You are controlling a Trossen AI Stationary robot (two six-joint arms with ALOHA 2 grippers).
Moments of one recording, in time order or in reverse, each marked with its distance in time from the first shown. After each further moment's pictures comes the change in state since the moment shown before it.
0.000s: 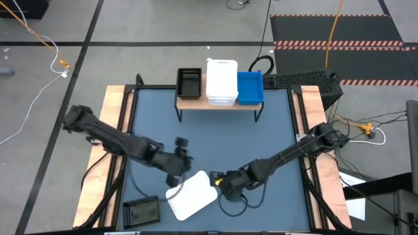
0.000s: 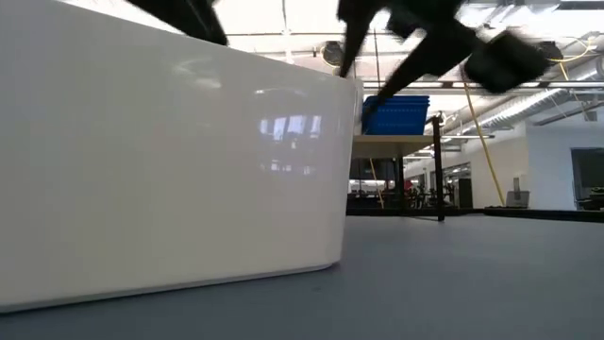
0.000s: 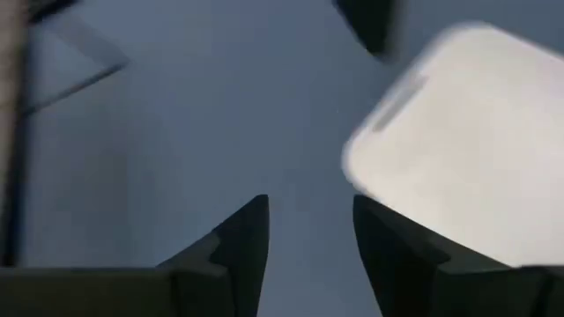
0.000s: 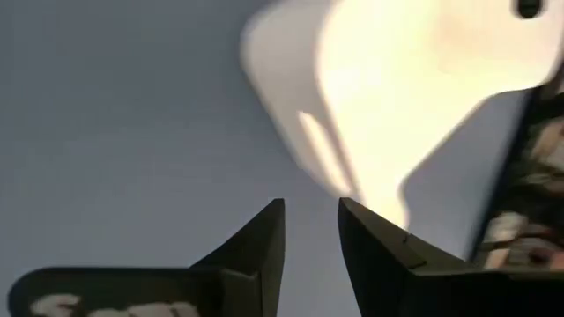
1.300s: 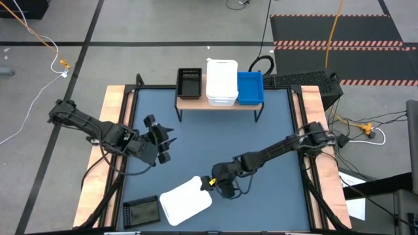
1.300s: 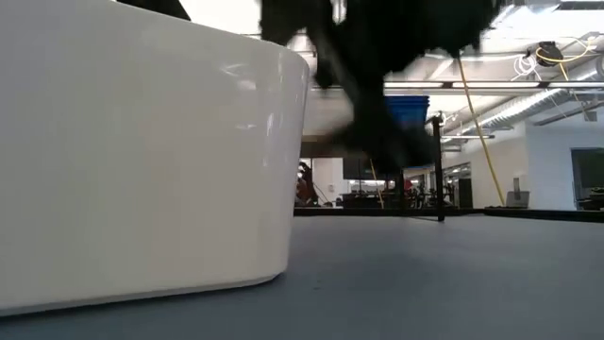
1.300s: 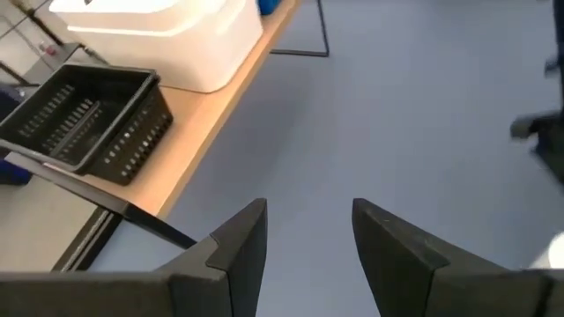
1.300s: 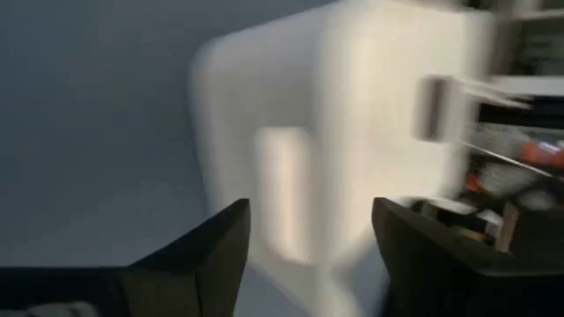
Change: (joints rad) left arm -0.014 -0.293 -0.062 -0.217 -0.426 -0.498; right arm -0.132 0.104 -0.182 0.650 -0.397 -0.398
